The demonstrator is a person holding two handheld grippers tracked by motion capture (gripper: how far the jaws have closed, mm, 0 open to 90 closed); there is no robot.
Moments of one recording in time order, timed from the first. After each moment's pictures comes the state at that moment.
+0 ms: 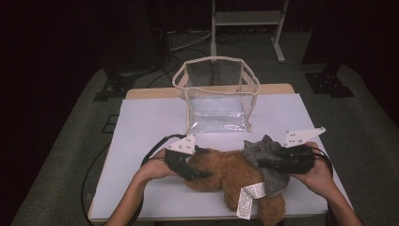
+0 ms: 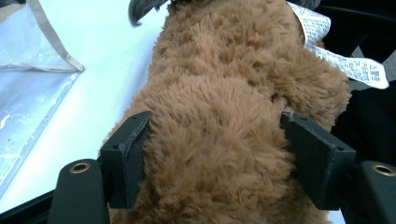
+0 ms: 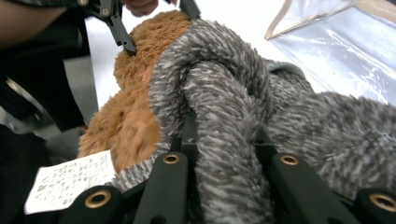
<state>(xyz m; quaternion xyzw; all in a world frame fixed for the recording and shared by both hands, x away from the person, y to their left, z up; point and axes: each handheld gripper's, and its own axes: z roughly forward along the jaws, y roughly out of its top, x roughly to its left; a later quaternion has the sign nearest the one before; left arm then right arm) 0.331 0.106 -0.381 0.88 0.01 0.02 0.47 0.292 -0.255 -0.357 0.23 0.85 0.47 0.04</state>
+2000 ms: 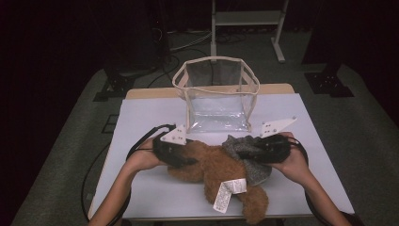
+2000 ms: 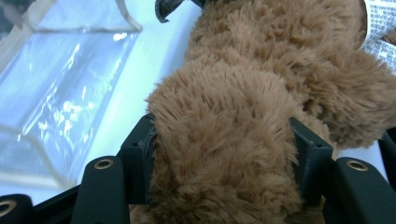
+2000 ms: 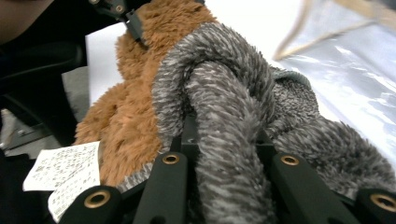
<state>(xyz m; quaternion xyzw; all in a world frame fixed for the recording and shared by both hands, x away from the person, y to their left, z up) 0.336 0.140 -0.354 0.92 0.04 0.09 0.38 0.323 -0.198 -0.355 0.20 0.86 0.47 0.02</state>
